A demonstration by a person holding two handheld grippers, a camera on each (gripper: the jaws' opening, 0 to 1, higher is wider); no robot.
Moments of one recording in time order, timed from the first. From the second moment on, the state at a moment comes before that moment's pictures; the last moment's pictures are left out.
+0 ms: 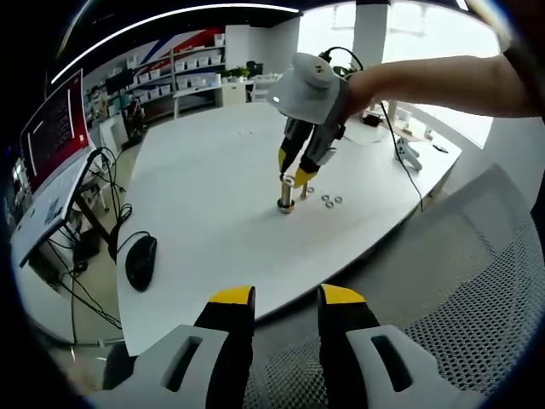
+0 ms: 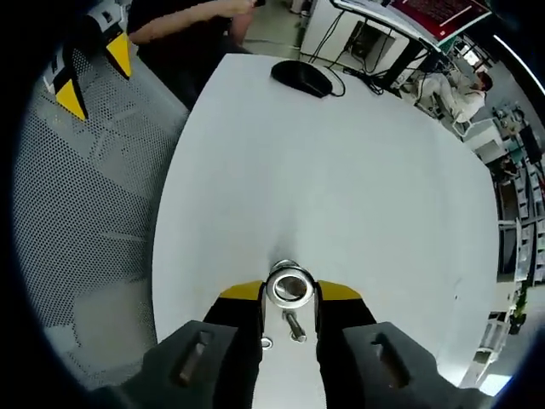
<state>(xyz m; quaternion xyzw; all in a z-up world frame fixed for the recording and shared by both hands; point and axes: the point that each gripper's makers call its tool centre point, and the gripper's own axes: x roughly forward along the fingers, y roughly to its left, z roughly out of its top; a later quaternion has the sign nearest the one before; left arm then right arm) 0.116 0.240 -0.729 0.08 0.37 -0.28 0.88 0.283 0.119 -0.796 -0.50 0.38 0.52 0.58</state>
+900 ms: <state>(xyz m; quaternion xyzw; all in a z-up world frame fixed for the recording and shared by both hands) 0.116 0.240 -0.730 0.08 0.37 -0.28 0.88 0.290 0.116 -0.825 -0.49 0.42 0.52 0.56</state>
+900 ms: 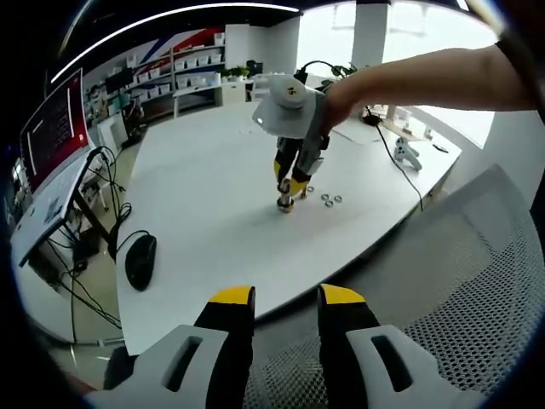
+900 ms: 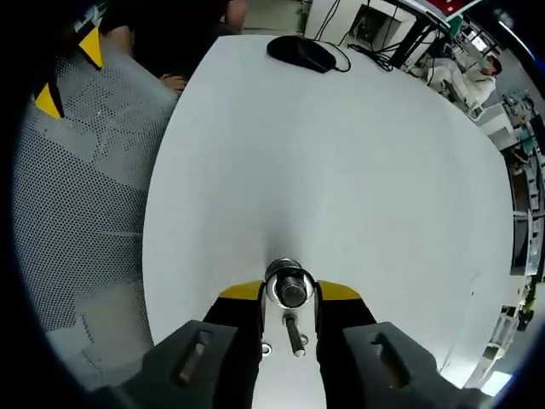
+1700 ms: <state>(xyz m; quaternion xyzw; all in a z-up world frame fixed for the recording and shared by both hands) 0.116 0.241 -0.731 0.08 0.37 -0.28 0.88 0.287 0.116 -0.847 -0.48 0.43 0.53 0.55</state>
